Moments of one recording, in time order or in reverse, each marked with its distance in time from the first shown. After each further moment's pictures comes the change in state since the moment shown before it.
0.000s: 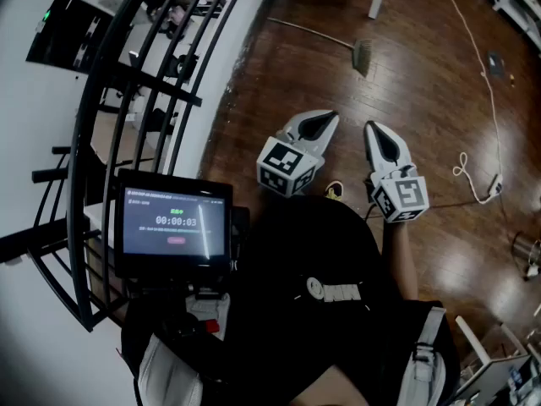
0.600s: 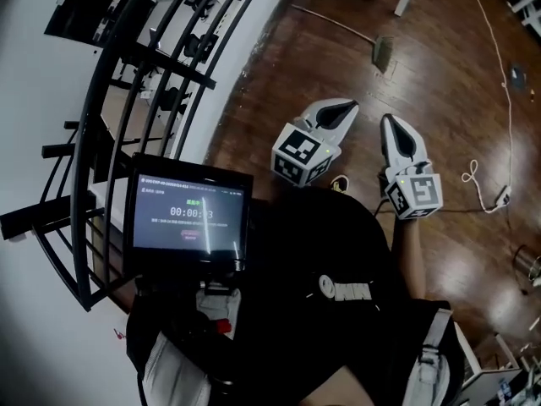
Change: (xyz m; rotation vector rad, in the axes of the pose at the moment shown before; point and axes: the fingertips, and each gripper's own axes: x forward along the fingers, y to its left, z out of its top) left arm 0.022 -0.011 0.013 0.018 -0.022 -0.055; right arm -0.004 -0.015 0.014 -0.037 -0.016 -0.021
